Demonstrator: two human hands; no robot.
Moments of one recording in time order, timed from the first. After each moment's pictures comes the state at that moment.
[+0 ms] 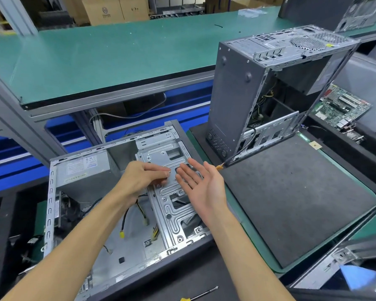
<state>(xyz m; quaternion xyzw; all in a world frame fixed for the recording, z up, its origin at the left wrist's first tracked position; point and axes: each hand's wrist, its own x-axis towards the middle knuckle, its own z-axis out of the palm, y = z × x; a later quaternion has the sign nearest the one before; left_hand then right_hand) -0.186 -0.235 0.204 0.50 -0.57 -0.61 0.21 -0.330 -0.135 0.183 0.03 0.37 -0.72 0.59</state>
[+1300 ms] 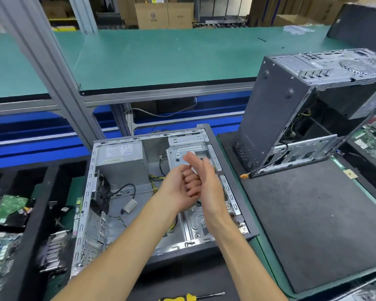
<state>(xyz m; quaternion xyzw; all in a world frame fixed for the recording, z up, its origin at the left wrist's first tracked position) -0.211 -0.189 0.211 0.38 -0.03 -0.88 0.29 -0.274 -0.135 0.219 -0.28 0.57 -0.59 0.50</state>
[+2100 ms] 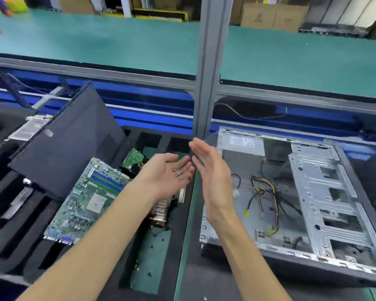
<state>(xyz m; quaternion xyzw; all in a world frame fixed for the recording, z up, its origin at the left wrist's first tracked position) 0.115 -0.174 0.227 0.41 -0.05 -0.78 0.47 -0.009 -0.146 0.237 -0.39 0.37 -0.58 0.60</state>
